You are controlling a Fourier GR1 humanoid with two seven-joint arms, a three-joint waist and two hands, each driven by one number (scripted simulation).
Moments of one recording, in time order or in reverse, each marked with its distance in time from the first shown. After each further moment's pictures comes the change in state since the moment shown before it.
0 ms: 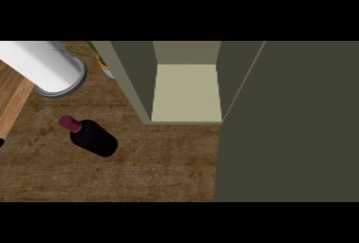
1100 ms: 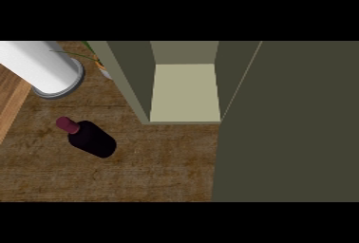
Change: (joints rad) left arm -0.237 -0.002 0.102 0.410 -0.111 -0.094 0.104; right arm -0.060 0.003 -0.022 -0.037 0.020 -0.020 0.088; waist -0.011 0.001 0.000
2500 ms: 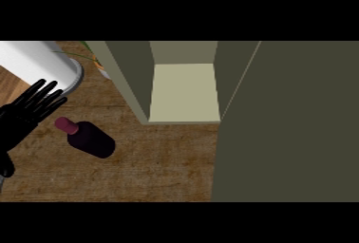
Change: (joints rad) left arm -0.207 -0.199 -0.023 0.566 -0.548 -0.300 -0.230; right arm -0.023 0.031 0.005 -0.011 0.019 0.020 0.035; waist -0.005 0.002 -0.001
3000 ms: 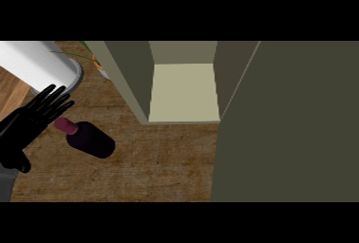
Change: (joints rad) left arm -0.066 -0.008 0.022 0.225 -0.249 -0.092 -0.225; right arm -0.010 0.003 -0.007 -0.009 0.005 0.000 0.023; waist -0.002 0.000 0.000
